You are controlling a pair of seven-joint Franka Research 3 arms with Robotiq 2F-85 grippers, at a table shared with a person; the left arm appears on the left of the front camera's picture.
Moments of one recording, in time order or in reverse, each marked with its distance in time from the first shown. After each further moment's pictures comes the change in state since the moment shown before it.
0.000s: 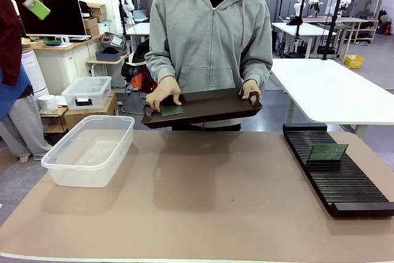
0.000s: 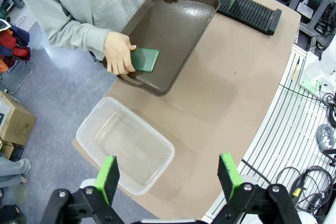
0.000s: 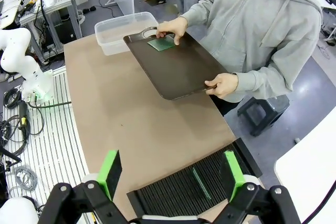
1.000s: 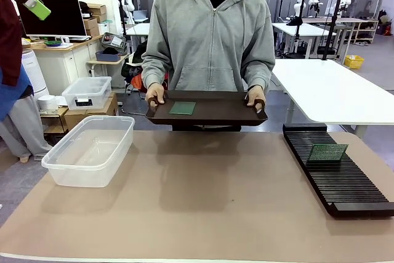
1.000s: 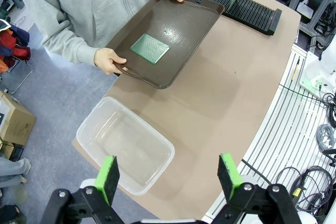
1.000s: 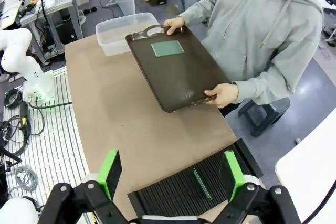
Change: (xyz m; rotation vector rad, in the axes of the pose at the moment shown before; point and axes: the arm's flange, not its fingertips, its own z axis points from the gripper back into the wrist) left arm 0.000 0.000 0.000 0.000 0.000 0.000; right arm -0.001 0.000 -0.002 0.003 0.001 -0.003
